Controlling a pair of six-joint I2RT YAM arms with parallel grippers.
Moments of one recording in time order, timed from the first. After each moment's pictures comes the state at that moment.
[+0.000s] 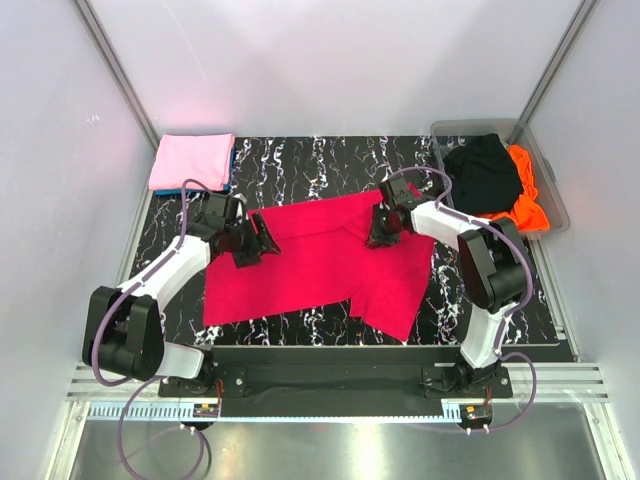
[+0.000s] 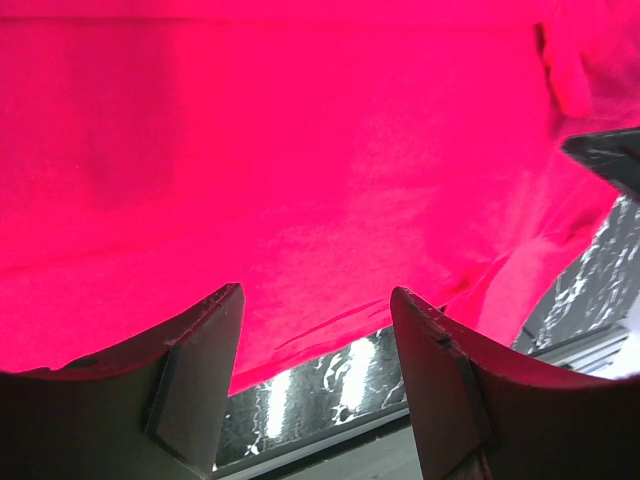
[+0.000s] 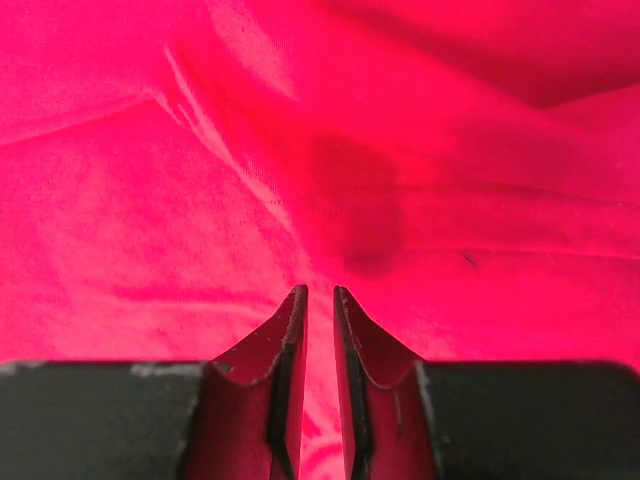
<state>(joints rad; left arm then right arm) -0.25 1.37 0.88 -0.48 0.29 -0.64 0.40 1.87 1.22 -0.41 -0.16 0.54</state>
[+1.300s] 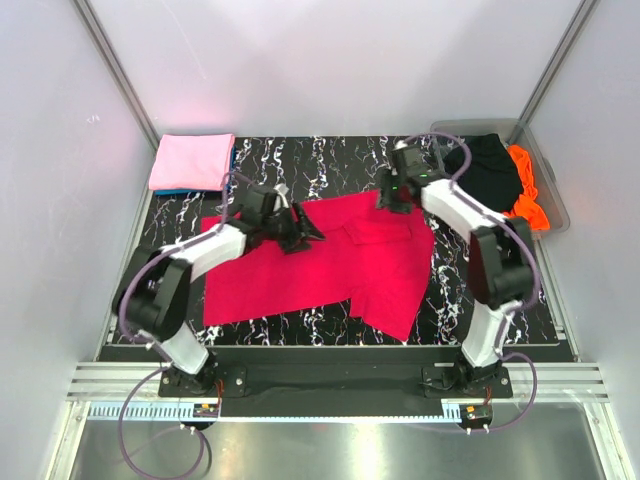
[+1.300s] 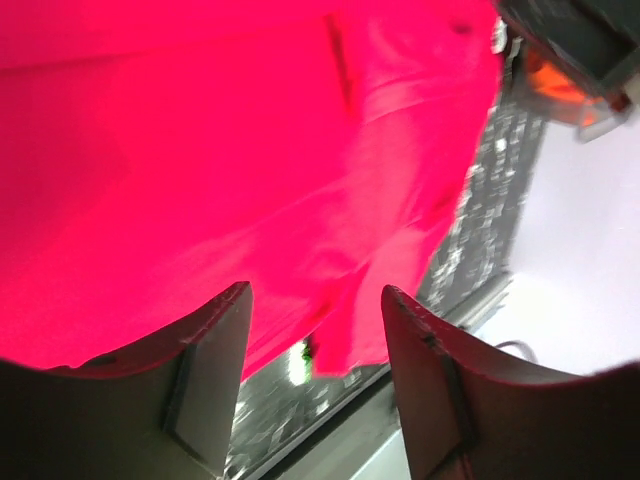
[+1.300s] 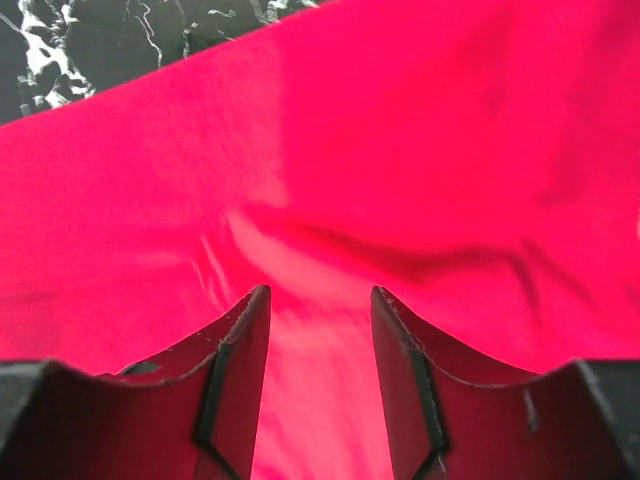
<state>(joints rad) -0.40 1.57 0.93 -0.13 0.45 -0.85 0.36 1.94 1.48 -0.45 0.03 0.46</state>
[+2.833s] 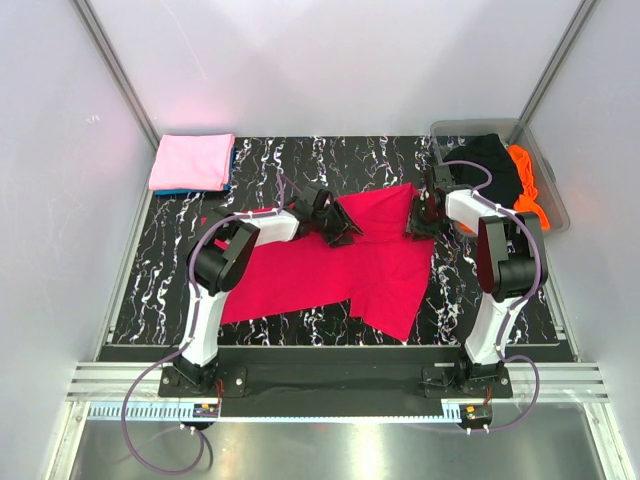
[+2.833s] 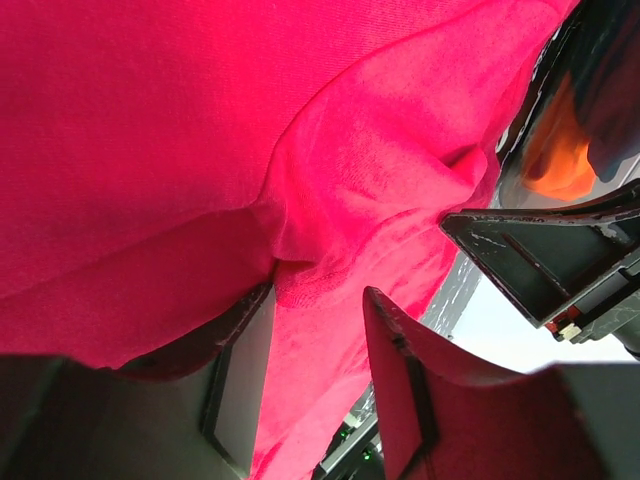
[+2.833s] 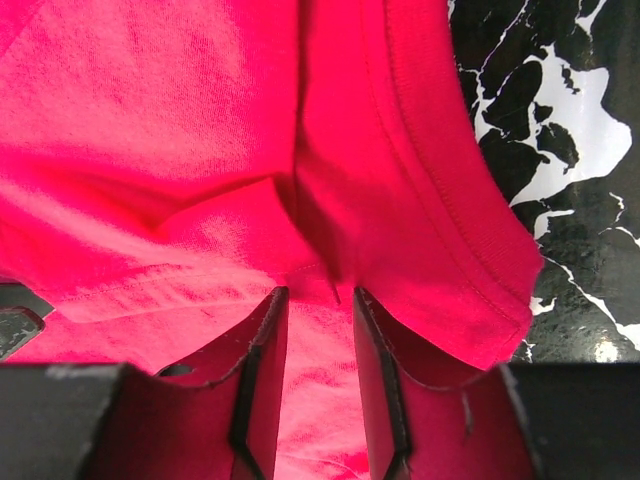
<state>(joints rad) -0.59 2.15 1.36 0.00 0.38 -1.17 0.13 1.91 1.27 -0.51 -0.14 0.38</state>
